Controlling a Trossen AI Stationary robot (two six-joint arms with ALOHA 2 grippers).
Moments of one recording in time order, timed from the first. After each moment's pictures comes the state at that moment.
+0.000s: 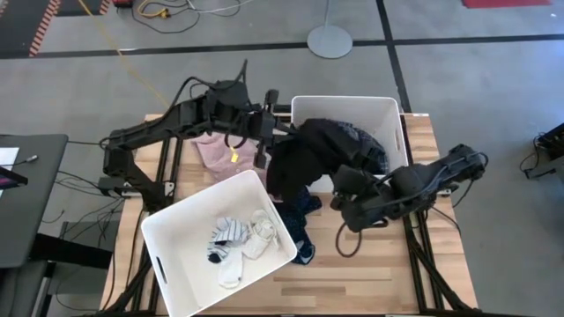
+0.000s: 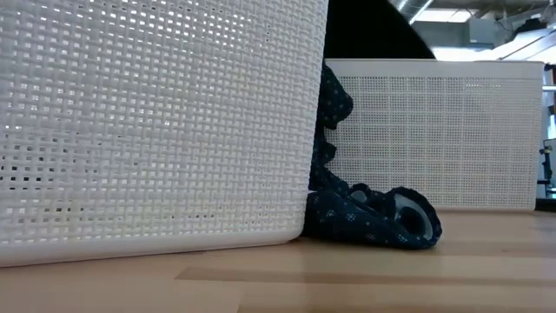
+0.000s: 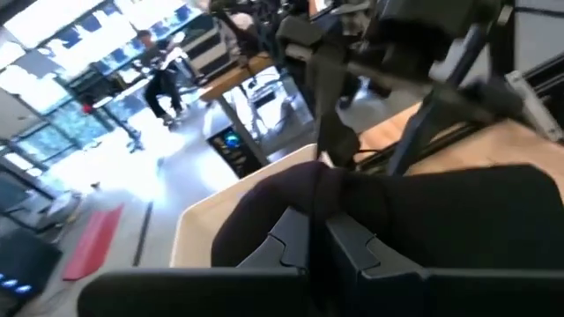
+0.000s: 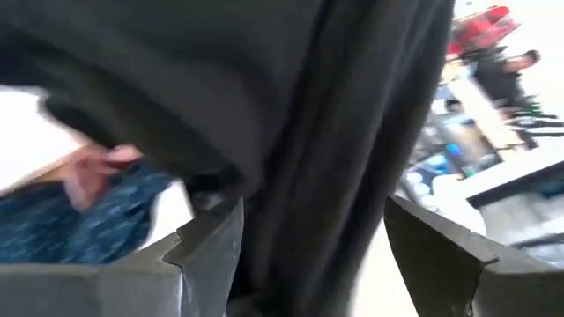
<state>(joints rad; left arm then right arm) 0.17 1.60 1.93 -0.57 0.18 0.59 0.45 1.56 1.79 -1.41 1.11 0.46</state>
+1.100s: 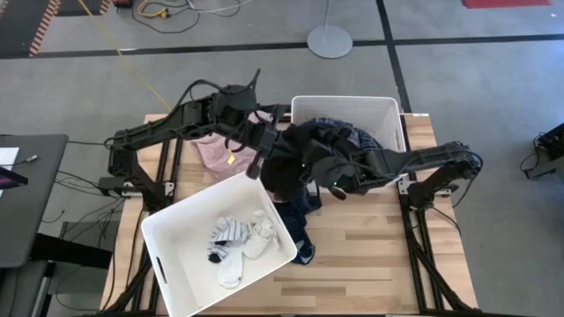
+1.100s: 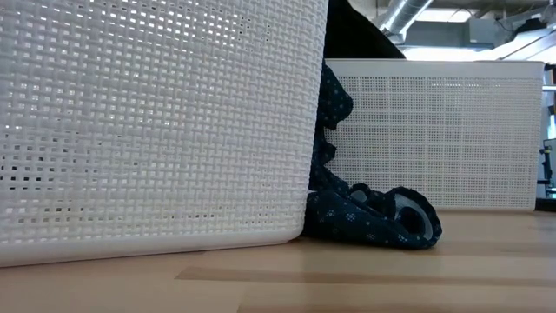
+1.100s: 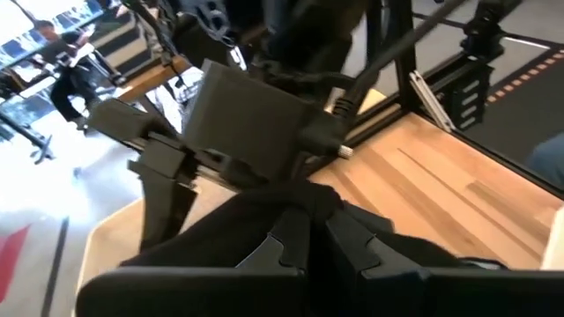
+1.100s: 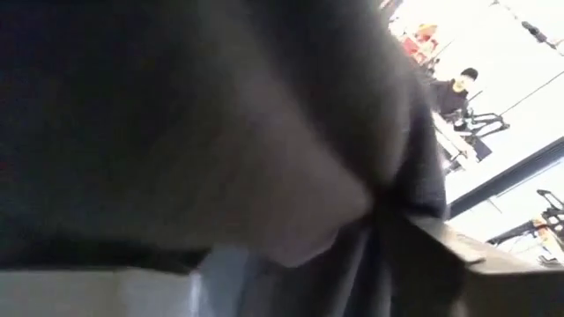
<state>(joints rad) 0.14 1.64 1.99 -0.71 0.35 0.60 0.17 1.56 1.59 -0.64 1.12 -0.07</state>
